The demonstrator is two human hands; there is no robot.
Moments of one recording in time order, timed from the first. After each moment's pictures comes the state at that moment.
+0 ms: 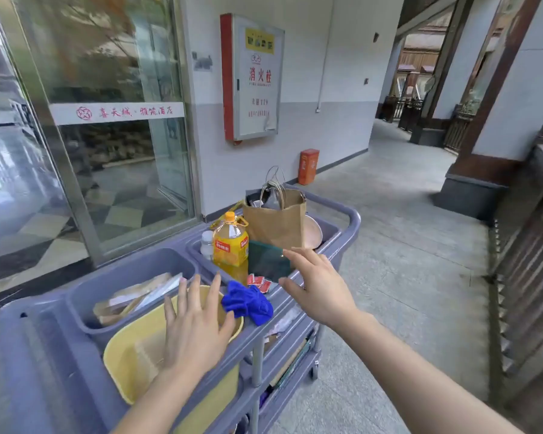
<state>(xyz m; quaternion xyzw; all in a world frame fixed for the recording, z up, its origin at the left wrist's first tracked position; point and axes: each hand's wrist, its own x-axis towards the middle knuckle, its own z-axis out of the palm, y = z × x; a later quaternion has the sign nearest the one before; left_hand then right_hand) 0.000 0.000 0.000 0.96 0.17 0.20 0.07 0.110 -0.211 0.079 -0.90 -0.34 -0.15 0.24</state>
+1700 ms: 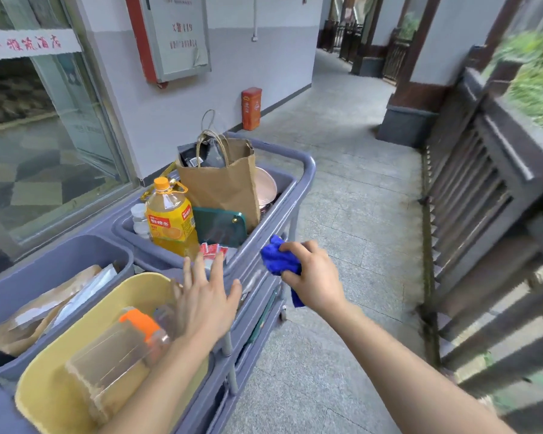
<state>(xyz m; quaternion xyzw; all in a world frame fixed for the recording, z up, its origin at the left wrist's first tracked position) 0.100 -0.059 -0.028 0.98 0.09 0.09 0.15 0.149 -0.267 0.000 -0.94 -0.12 -0.11 0.29</state>
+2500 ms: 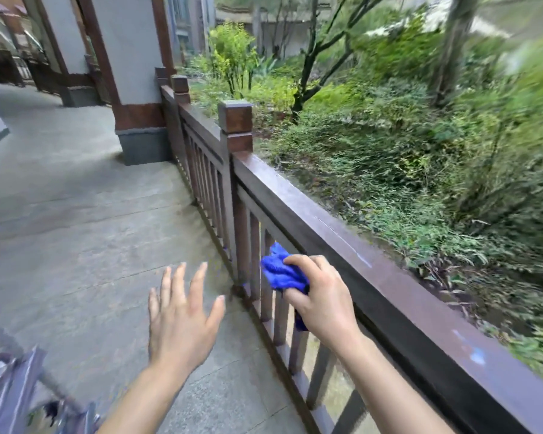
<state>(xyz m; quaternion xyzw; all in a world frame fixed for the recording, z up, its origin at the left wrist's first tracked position) 0.067 -0.464 0.025 0.90 -0.36 0.08 0.24 -0.085 -0.635 0.046 -0.88 0.29 -0.32 0.19</state>
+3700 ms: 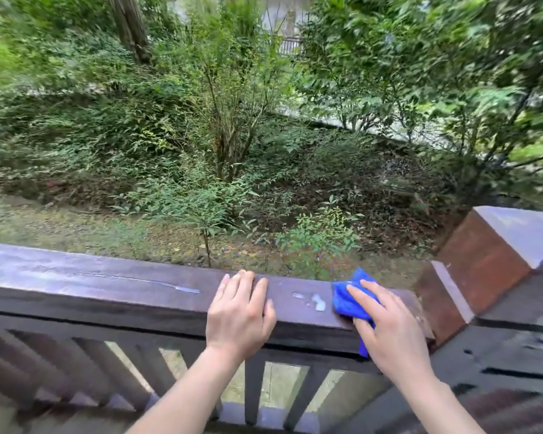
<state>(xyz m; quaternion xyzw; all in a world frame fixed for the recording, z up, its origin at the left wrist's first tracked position) -0.086 -0.747 -0.040 0.45 -0.82 0.13 0.34 -0.333 -0.639 -0.010 -0.63 0.73 -0.24 -0.10</state>
